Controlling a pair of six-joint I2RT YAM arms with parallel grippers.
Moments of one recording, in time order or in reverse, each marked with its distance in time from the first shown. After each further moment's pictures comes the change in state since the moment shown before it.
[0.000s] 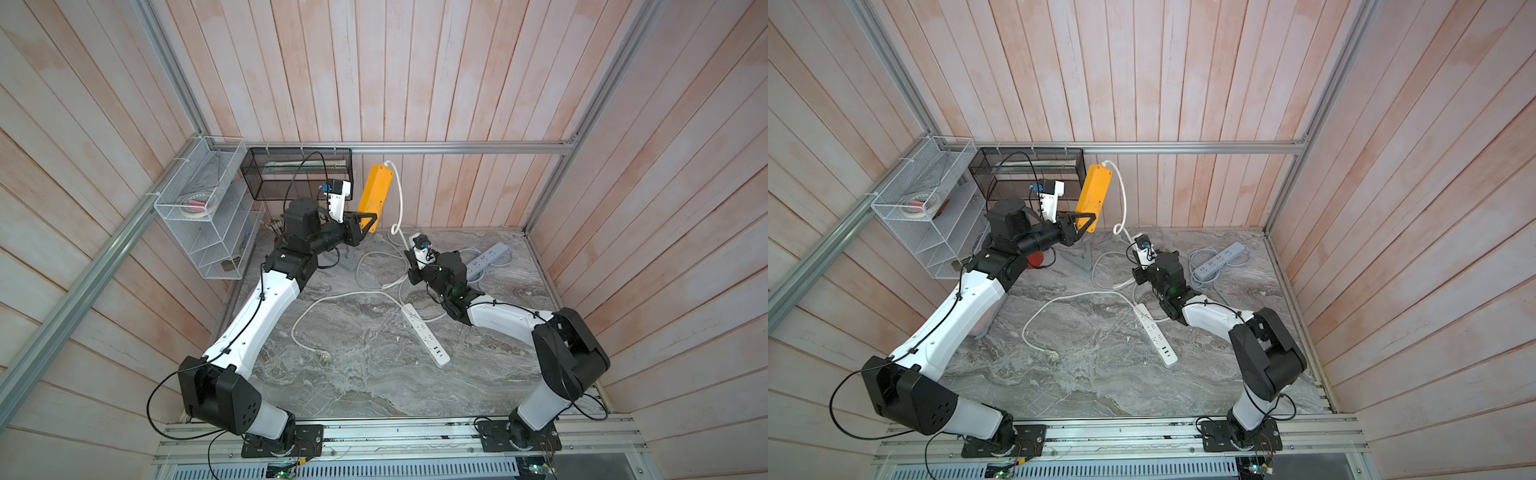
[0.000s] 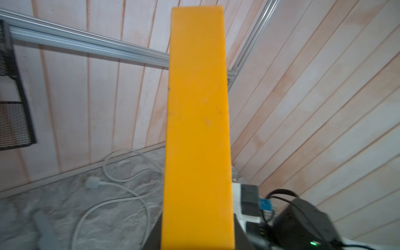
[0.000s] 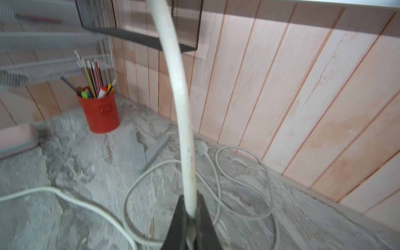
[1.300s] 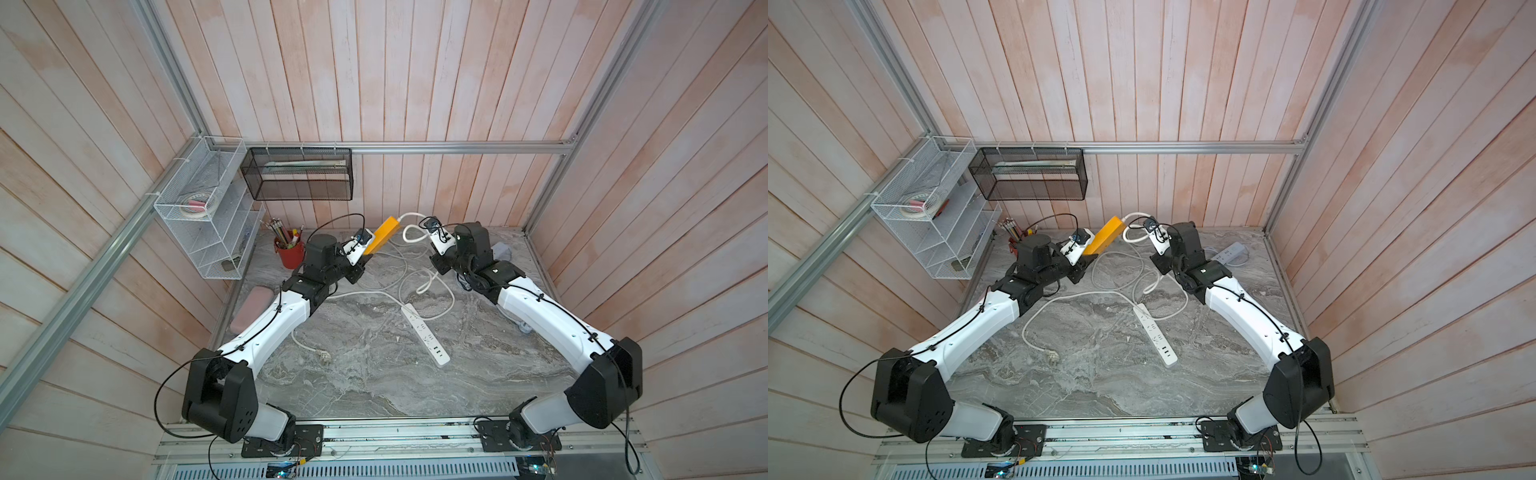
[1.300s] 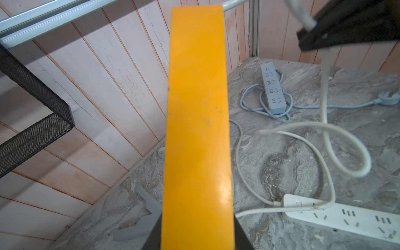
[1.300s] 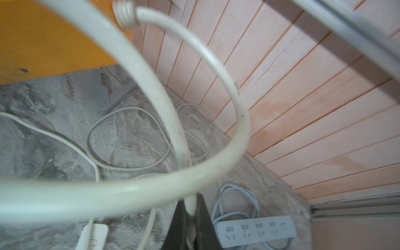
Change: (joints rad) left arm -0.055 -0.047 -0.350 0.152 -0.163 0.582; right arm -0.106 -0.151 0.288 -0.720 0.034 -0.109
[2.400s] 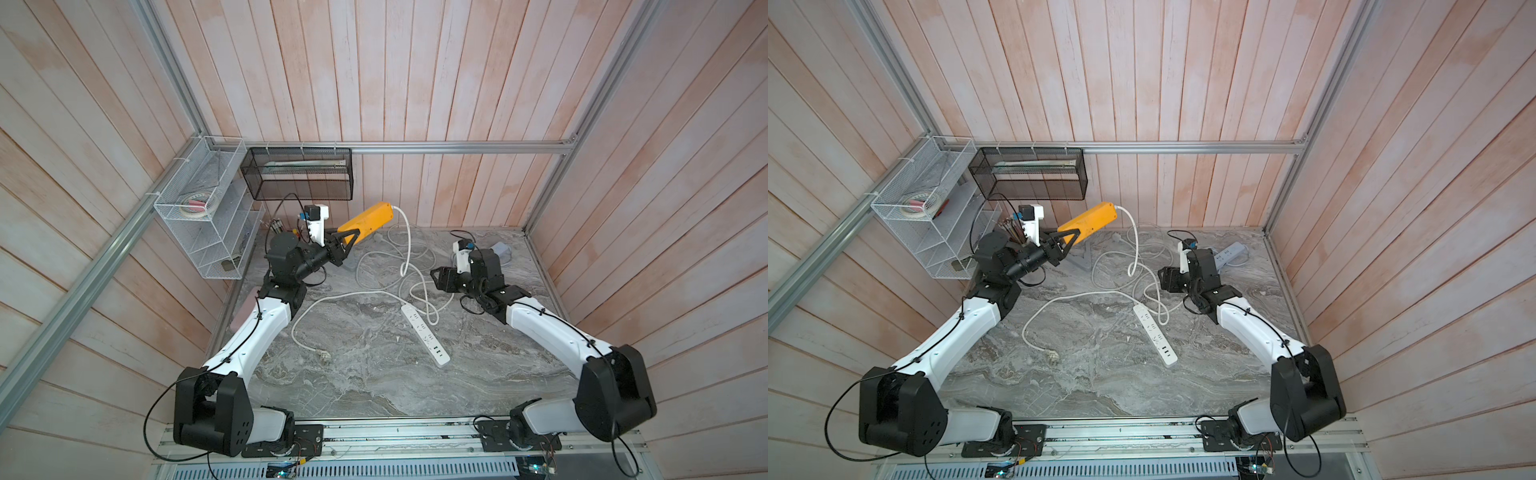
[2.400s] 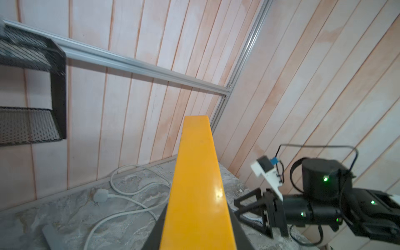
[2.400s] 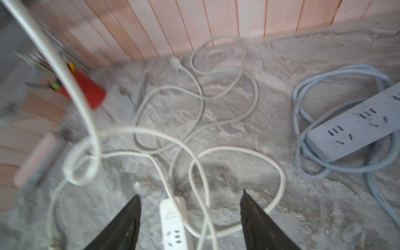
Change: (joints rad) left arm 0.148 -0.087 -0.156 0.481 0.338 -0.719; right arm -0.132 -0.122 -0.274 0.140 -0.214 0.742
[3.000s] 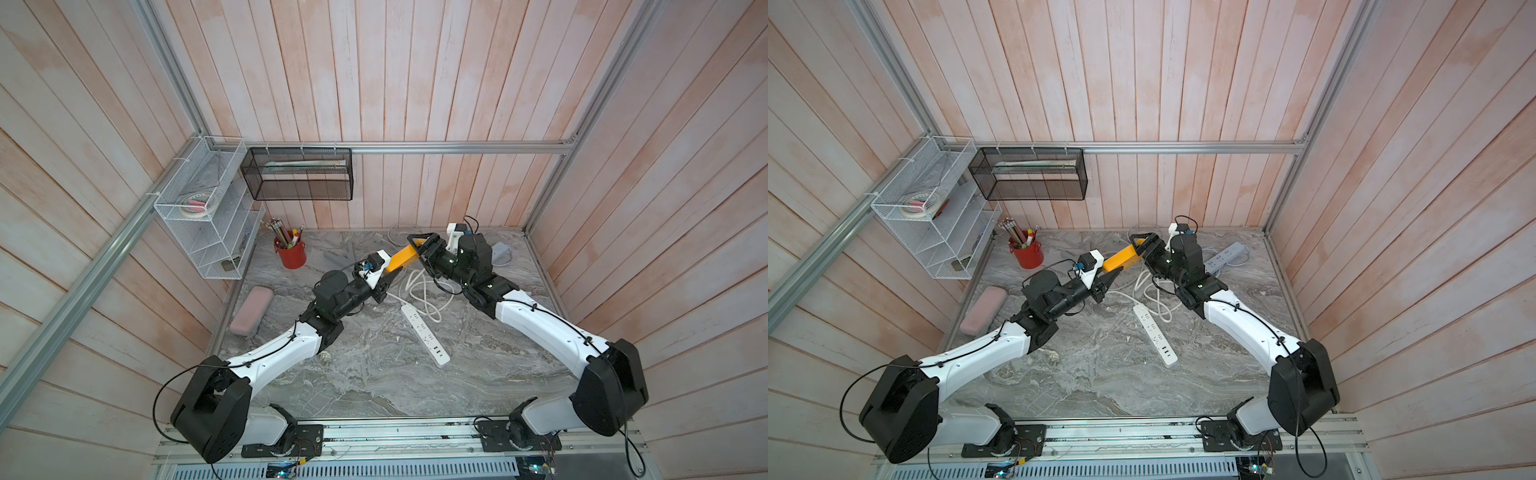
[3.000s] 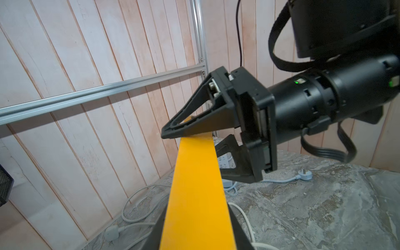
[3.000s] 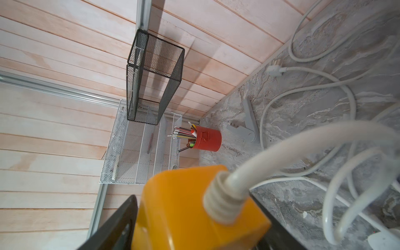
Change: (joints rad) left arm -0.393 -0.005 -0.177 0.176 -0.373 0.570; right arm 0.157 0.101 0.132 0.267 -0.054 0.753
